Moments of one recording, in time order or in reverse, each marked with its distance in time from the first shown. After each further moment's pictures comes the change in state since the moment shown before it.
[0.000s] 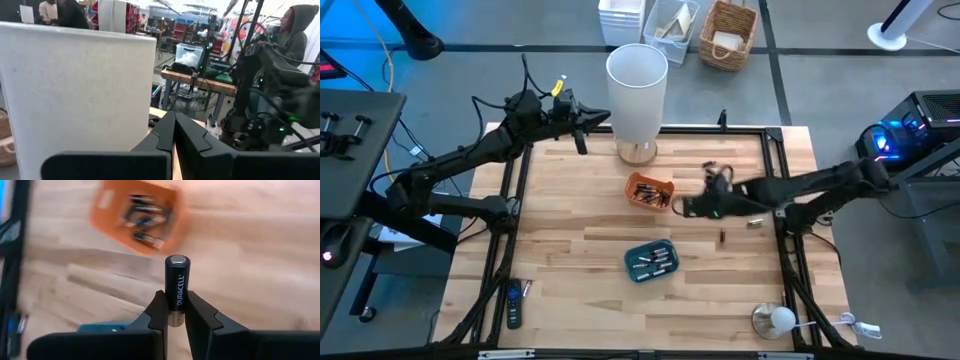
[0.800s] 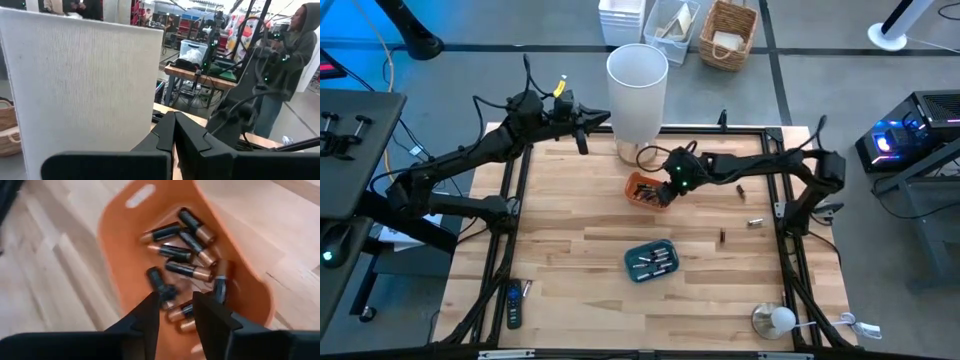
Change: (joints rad) left arm -0.001 0.000 0.000 -0.030 -0.024 -0.017; right arm -0.415 0.367 0.000 0.514 -0.504 -0.863
